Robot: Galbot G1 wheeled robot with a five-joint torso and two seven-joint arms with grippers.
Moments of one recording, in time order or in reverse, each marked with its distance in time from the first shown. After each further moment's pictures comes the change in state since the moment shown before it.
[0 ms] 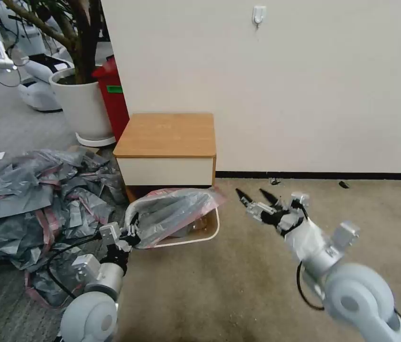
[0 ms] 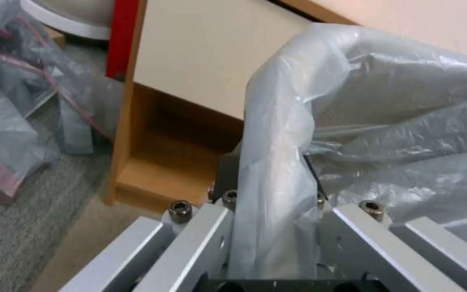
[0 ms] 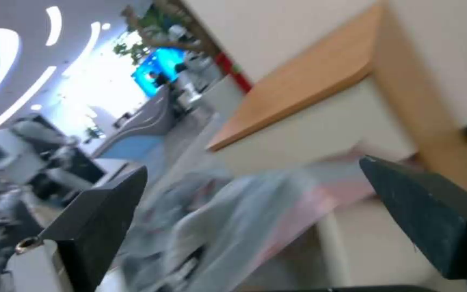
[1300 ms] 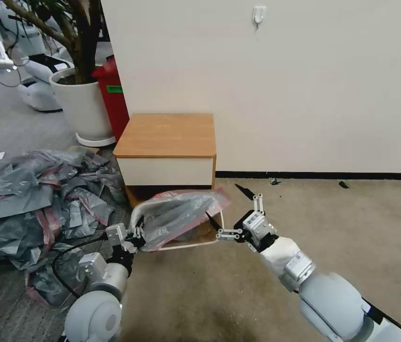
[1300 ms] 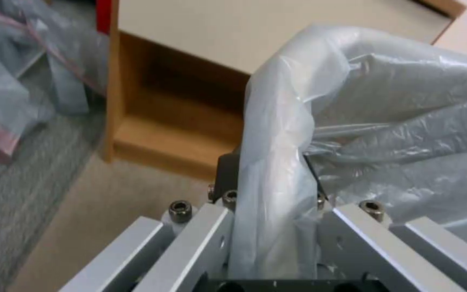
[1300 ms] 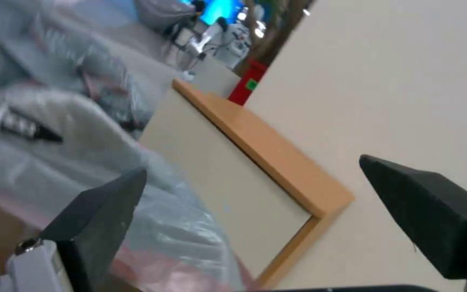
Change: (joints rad) left arm 0.006 -0.008 0.006 -0.056 -0.013 0.196 -0.047; right arm 0.175 -0.113 -0.183 -0.169 -1.298 0.209 -0.184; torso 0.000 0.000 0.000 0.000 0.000
